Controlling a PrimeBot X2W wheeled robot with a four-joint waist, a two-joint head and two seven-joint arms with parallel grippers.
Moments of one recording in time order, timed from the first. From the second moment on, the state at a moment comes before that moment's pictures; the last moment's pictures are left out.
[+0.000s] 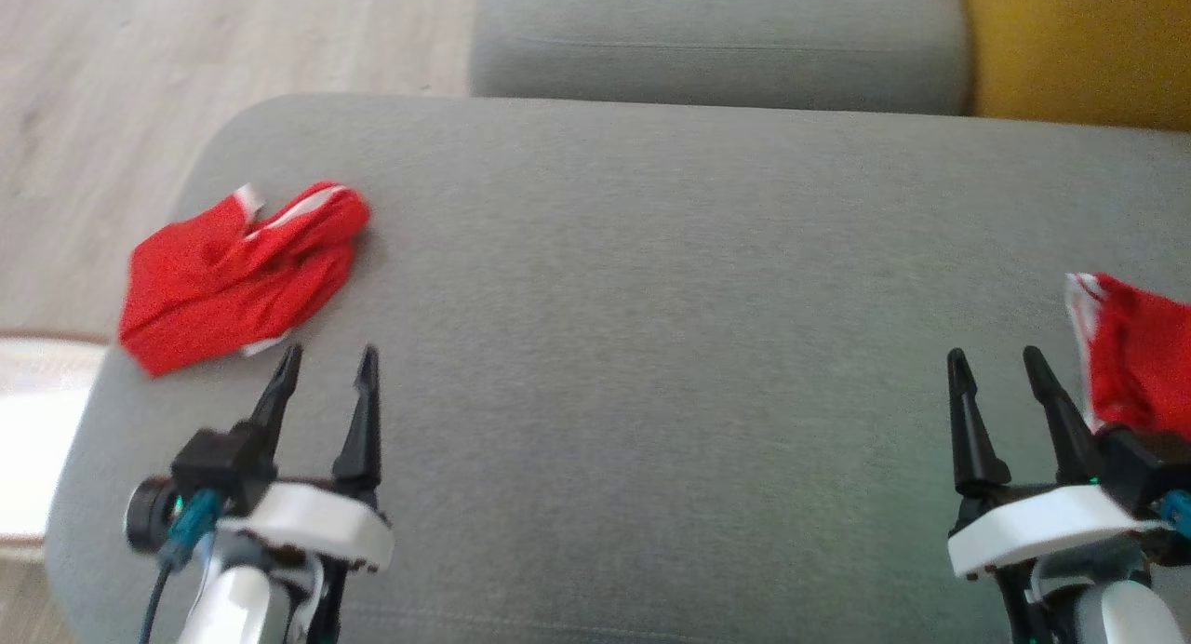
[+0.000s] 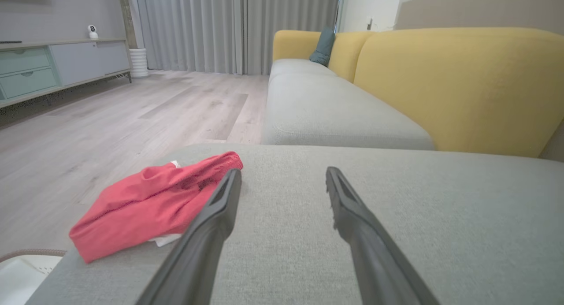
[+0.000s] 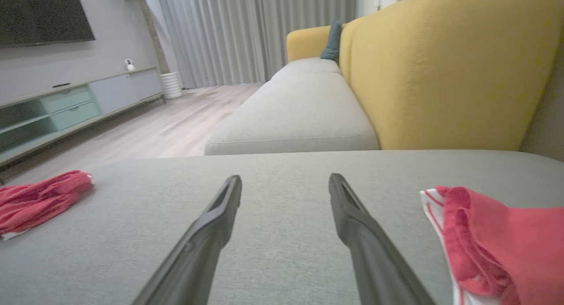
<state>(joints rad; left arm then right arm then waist) -0.04 0.17 -0.22 0.16 -0.24 0.04 -0.23 0.06 -0.04 -0.05 0.02 0.17 0.13 -0.01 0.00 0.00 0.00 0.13</state>
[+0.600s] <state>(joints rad) -0.13 0.14 -0.22 0.25 -0.24 0.03 -0.25 0.07 -0.04 -0.04 -0.03 0.16 0.13 0.02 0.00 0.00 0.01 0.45</state>
